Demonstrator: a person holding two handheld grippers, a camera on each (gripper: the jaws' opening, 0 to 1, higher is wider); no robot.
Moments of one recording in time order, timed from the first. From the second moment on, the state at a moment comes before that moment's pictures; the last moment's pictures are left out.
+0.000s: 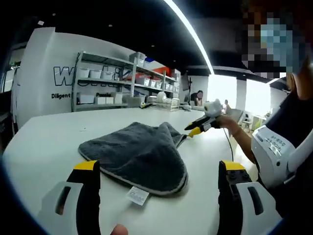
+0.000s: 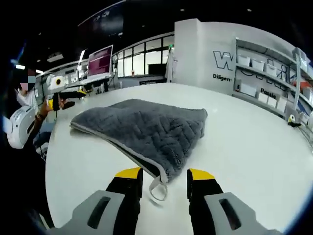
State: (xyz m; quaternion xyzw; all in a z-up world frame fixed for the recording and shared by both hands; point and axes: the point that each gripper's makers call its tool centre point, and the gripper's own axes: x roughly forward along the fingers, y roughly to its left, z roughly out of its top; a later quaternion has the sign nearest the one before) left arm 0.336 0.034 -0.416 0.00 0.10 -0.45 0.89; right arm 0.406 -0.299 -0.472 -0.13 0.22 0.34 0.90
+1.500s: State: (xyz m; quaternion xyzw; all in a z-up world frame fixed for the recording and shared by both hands) left arm 0.346 0.067 -0.429 0.00 0.12 -0.40 0.91; right arm 0.373 -0.318 -0.490 -0.15 0.25 0.32 0.90
